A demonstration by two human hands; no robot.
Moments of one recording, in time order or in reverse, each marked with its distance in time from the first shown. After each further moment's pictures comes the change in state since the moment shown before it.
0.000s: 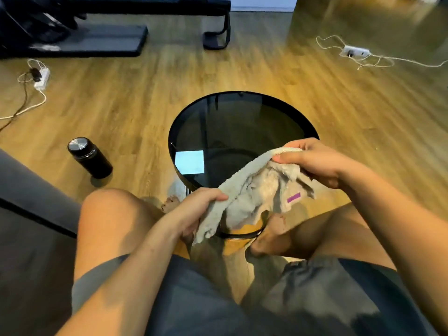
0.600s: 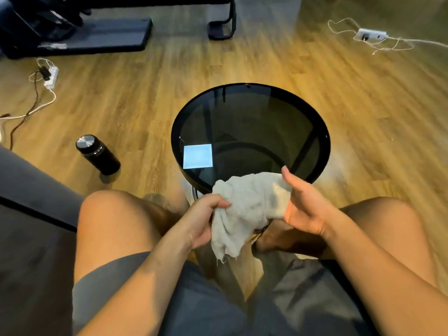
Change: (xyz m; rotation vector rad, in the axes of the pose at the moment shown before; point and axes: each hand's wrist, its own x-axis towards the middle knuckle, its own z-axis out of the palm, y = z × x) left_hand 0.006 -0.029 0.014 -0.412 -0.031 -0.061; right_hand -0.009 0.082 0.063 0.994 -0.303 0.205
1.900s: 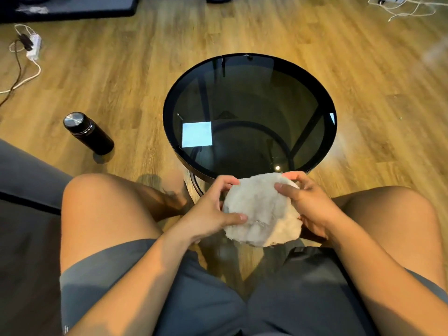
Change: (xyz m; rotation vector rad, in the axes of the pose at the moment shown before) left_hand 0.006 -0.017 0.006 0.723 0.011 0.226; right_hand -0.008 0.016 -0.016 -0.496 0.409 -0.084
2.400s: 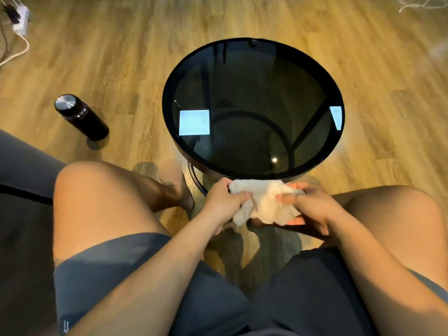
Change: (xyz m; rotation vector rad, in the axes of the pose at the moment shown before) left_hand 0.035 -0.002 0.027 -0.032 0.296 -0.339; right_hand 0.025 0.016 -0.010 -0.318 0.102 0.173
